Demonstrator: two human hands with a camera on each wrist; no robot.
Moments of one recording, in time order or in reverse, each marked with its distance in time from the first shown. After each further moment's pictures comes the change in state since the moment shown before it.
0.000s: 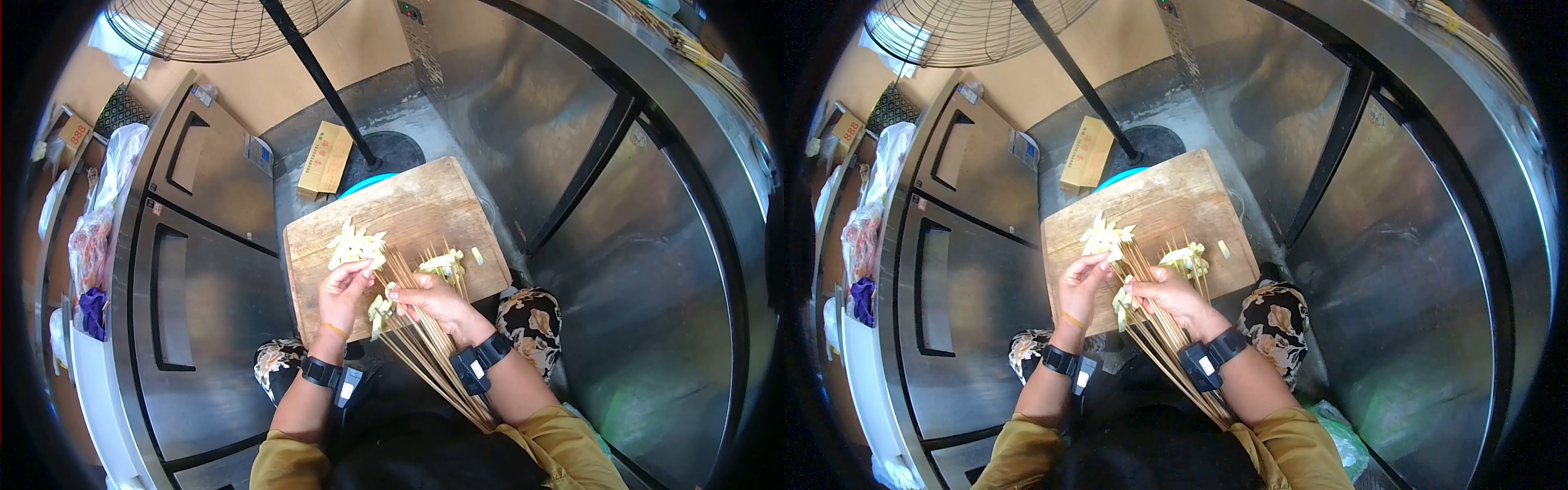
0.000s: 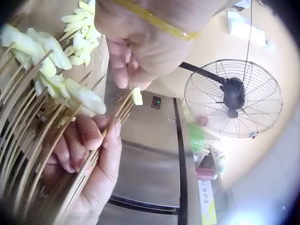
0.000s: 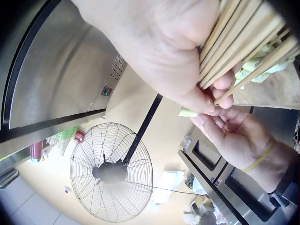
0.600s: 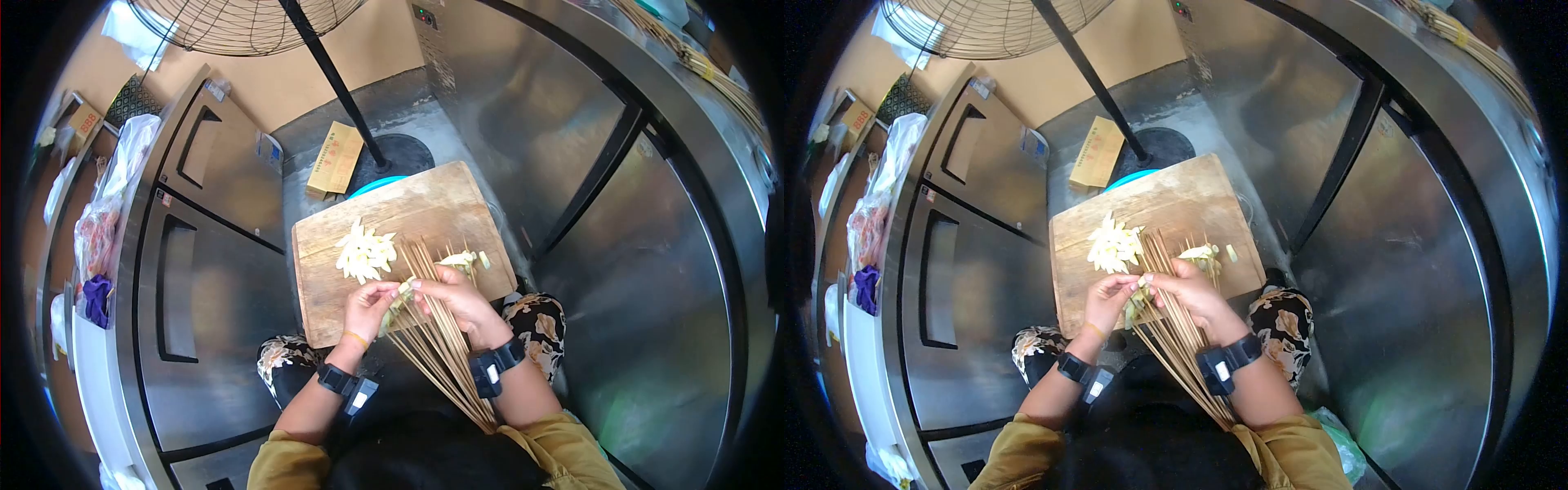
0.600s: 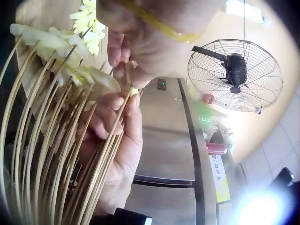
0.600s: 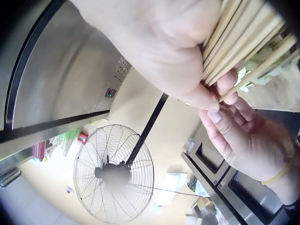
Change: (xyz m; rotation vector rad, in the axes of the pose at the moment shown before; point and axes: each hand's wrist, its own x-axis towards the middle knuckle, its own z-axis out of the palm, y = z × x) left_hand -0.020 -0.031 0.007 0.131 -0.059 -0.084; right_hand -0.012 -0.013 -0.003 0.090 0.078 -0.043
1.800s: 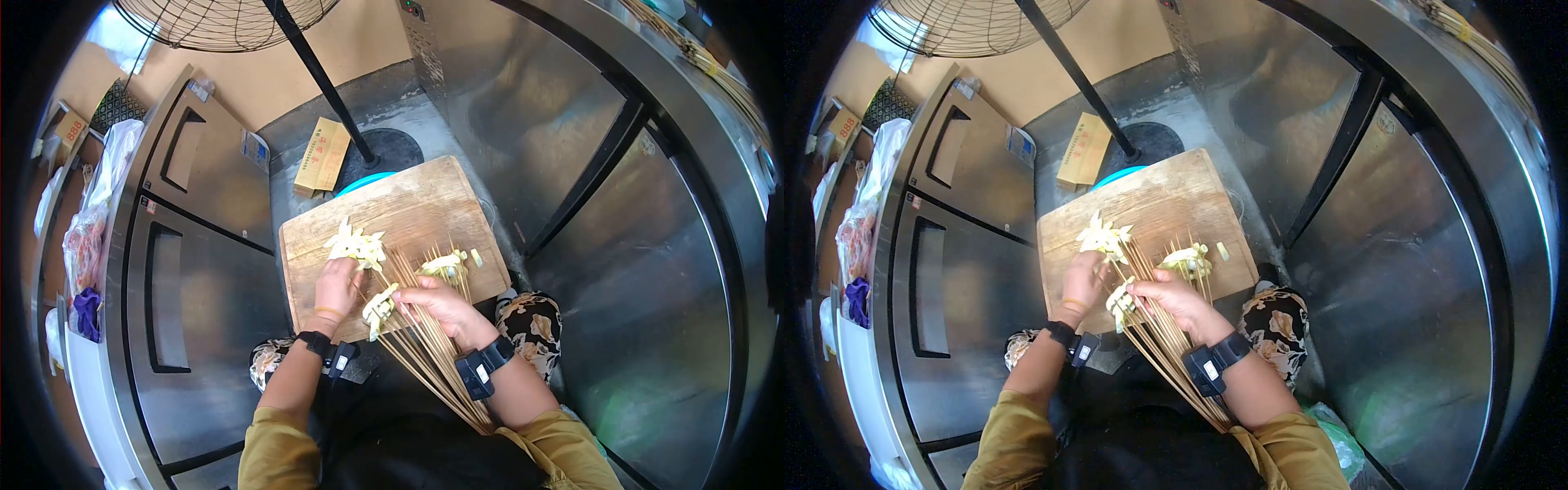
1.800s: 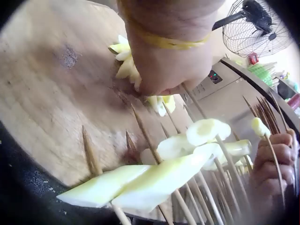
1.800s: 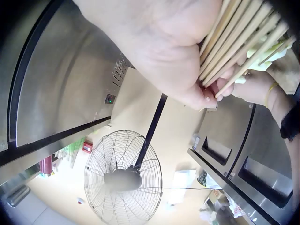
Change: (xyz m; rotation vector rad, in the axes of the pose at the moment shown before) left_hand 0.055 -0.017 -0.048 1.016 0.052 0.479; right_hand 0.012 0.012 -0.003 -0.007 -0.023 0.133
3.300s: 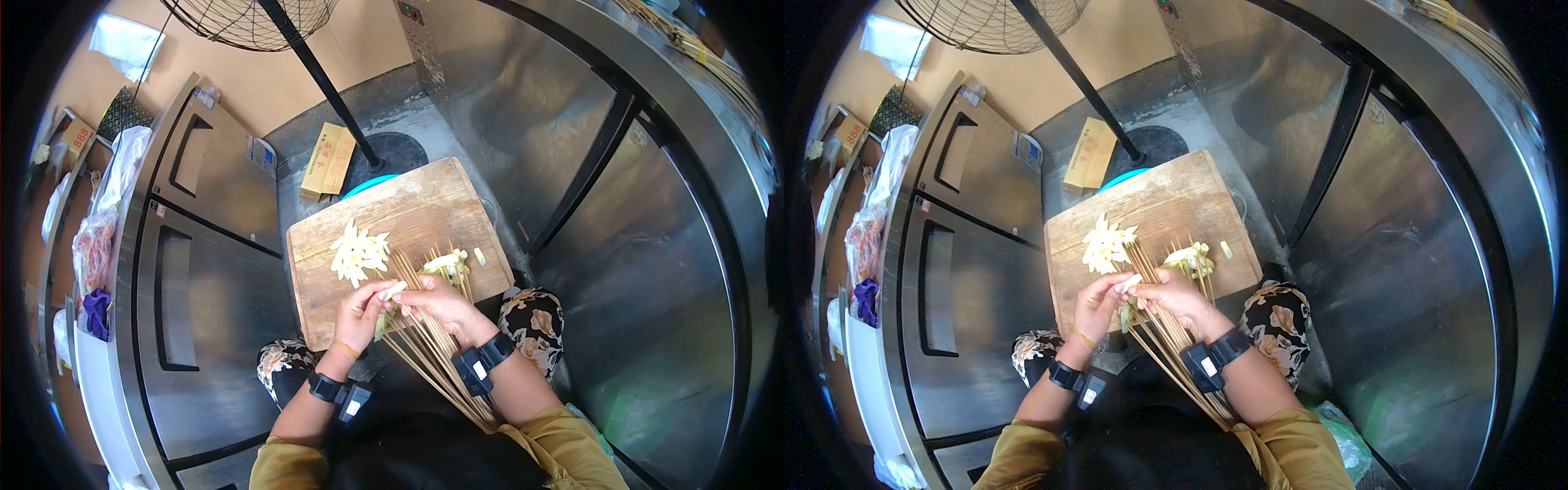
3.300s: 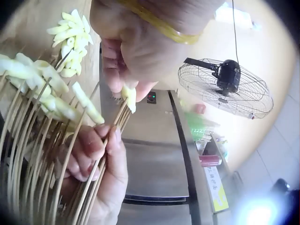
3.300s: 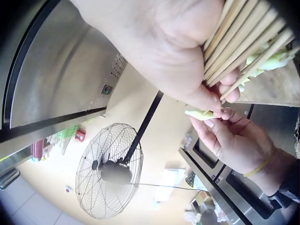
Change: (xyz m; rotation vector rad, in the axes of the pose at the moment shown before) left_hand -0.030 0.087 -0.034 -0.911 -0.172 -0.402; right_hand -0.007 -0.001 0.008 -0.112 -0.023 -0.081
